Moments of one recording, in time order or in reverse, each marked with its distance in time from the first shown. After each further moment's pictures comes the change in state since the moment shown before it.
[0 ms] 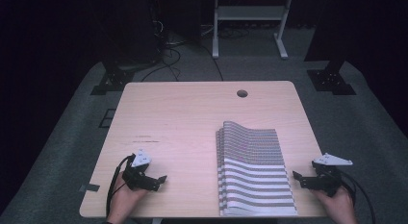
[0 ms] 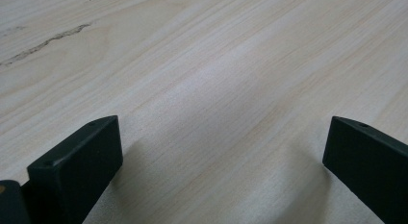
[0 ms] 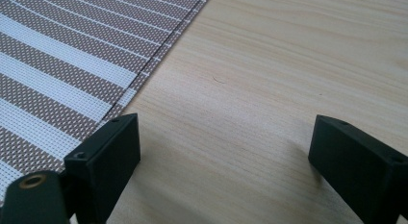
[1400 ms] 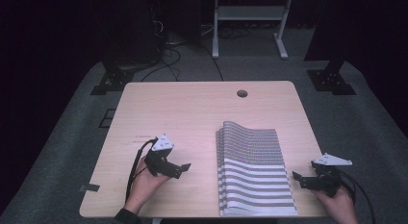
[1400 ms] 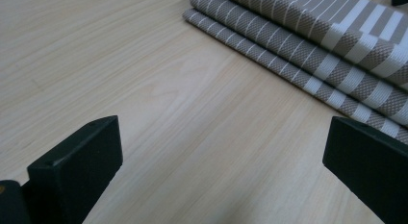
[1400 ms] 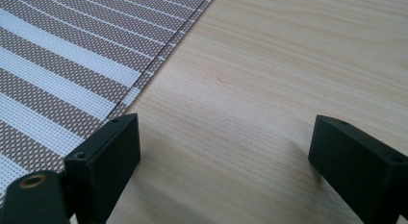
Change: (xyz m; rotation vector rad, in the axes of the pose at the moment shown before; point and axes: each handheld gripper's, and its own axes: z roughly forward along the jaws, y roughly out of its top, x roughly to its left) left arm -0.035 0.079 0.015 -0.097 -0.163 0.067; right arm 0.000 0.000 0.000 0.000 0.012 -0.010
